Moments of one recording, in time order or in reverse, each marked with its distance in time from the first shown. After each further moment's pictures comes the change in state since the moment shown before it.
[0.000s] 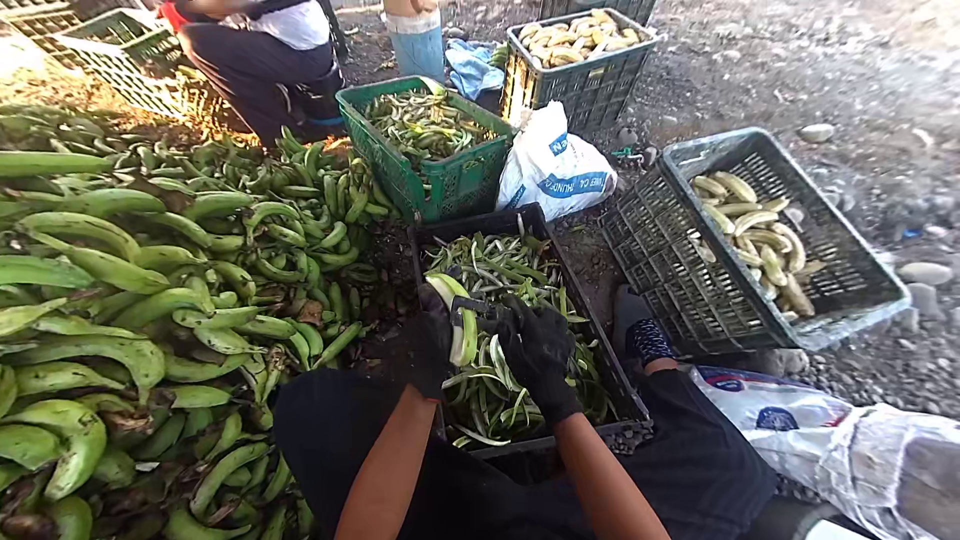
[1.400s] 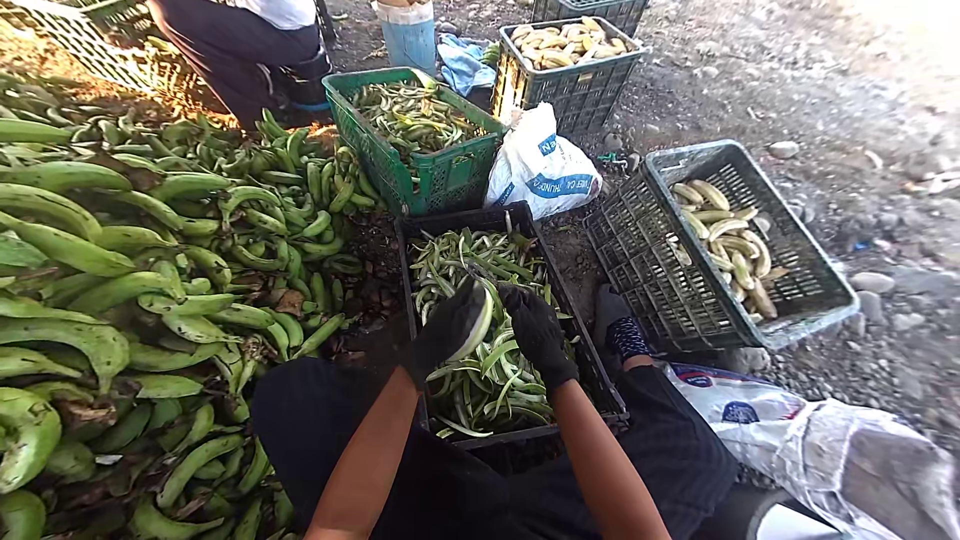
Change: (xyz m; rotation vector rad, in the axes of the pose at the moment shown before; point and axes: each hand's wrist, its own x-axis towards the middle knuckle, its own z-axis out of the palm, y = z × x) left_hand -0.010 0.021 0.010 0.626 -0.569 -0.040; right_hand 0.034 0.020 -0.017 0.226 -0.237 0.128
